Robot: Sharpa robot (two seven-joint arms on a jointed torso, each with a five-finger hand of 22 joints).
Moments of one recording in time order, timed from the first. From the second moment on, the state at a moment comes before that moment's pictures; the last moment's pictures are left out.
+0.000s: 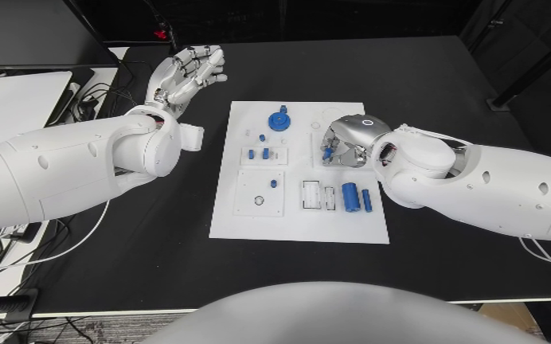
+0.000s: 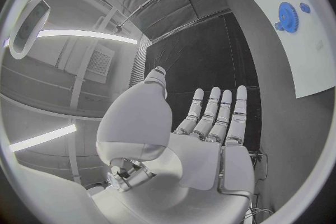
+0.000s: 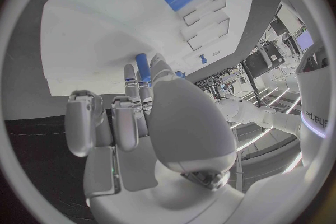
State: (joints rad) left arm 1.30 -0.81 -0.24 1.43 0.02 -0.43 0.68; left_hand 1.22 -0.04 -0.06 0.30 0.34 0.30 0.14 0.67 0.12 0.39 0.26 0.60 0.12 0.18 0.26 0.80 0.20 0.10 0.46 0.29 0.07 0.73; right arm 1.14 -0.86 -0.10 1.68 -1.73 -0.26 -0.41; right_hand 1.52 -0.07 0.04 0.29 0.05 1.04 0.12 0.09 0.08 1.19 0.07 0.09 0.07 1.46 0.00 1.52 1.31 0.02 1.46 0.11 1.44 1.31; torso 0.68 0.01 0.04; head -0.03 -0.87
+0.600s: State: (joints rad) left arm 1.30 -0.81 -0.24 1.43 0.02 -0.43 0.68; left_hand 1.22 -0.04 -0.06 0.30 0.34 0.30 0.14 0.67 0.12 0.39 0.26 0.60 0.12 0.18 0.26 0.80 0.20 0.10 0.46 0.29 0.07 0.73; right arm 1.14 -0.86 -0.10 1.67 -1.71 -0.29 -0.38; right_hand 1.62 -0.02 0.10 0.28 0.05 1.12 0.11 0.12 0.08 1.26 0.06 0.10 0.06 1.47 -0.01 1.53 1.31 0.02 1.46 0.10 1.46 1.31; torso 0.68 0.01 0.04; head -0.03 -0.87
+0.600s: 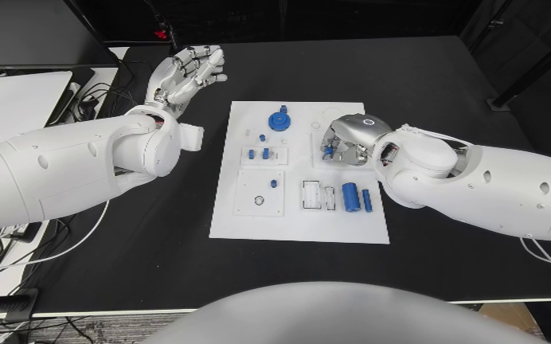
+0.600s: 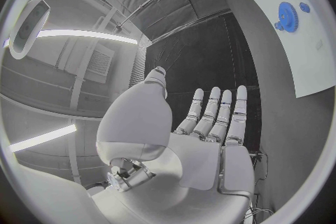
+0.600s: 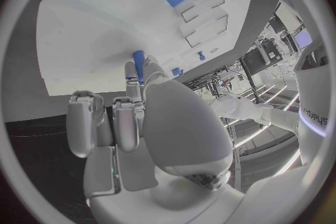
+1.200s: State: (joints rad) left arm 1.30 -0.81 -0.24 1.43 0.02 -0.43 0.68; left_hand 1.22 -0.03 -0.06 0.30 0.34 0.30 0.14 0.68 0.12 0.39 0.26 0.61 0.12 0.18 0.26 0.80 0.20 0.10 0.46 0.29 0.07 0.73; right arm 1.15 -0.96 -0.10 1.76 -1.59 -0.45 -0.30; right_hand 1.65 -0.02 0.12 0.28 0.05 1.15 0.12 0.13 0.09 1.28 0.06 0.08 0.06 1.47 -0.01 1.54 1.31 0.02 1.47 0.10 1.46 1.31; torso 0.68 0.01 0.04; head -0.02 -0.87
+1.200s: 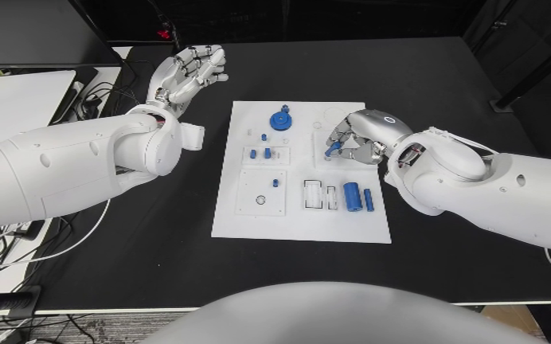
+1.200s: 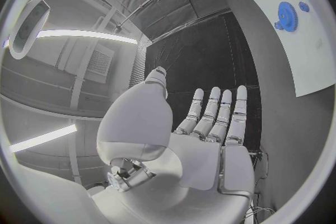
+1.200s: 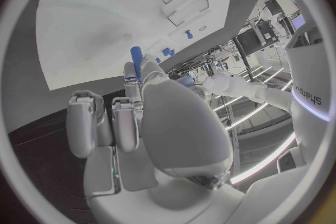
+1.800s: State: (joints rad) left arm 1.30 -0.80 -0.24 1.42 0.02 -0.43 0.68; left_hand 1.22 -0.03 -0.06 0.30 0.34 0.30 0.14 0.68 0.12 0.39 0.26 0.61 0.12 0.18 0.26 0.80 0.20 0.10 0.46 0.29 0.07 0.73; right arm 1.15 -0.85 -0.10 1.80 -1.51 -0.50 -0.17; right_hand 1.66 -0.02 0.12 0.28 0.04 1.15 0.12 0.13 0.09 1.28 0.06 0.07 0.06 1.47 -0.01 1.54 1.31 0.02 1.47 0.10 1.46 1.31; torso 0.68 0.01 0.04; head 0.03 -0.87
